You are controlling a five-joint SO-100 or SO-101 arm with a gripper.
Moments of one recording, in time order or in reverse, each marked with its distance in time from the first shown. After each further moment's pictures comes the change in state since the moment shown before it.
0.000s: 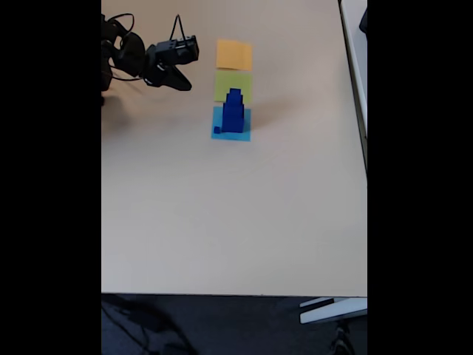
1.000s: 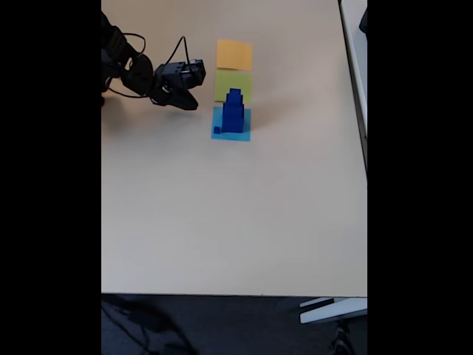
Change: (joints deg) arm 4.5 -46.6 -0.1 -49.9 6.1
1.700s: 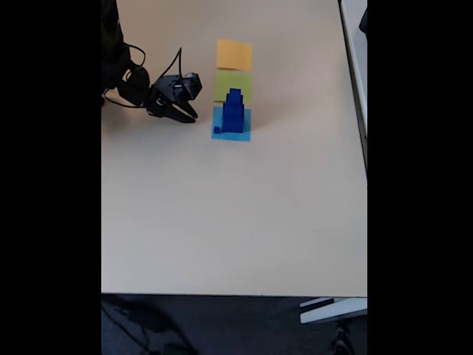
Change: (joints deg) arm 4.4 -24.7 -2.9 -27.2 4.9
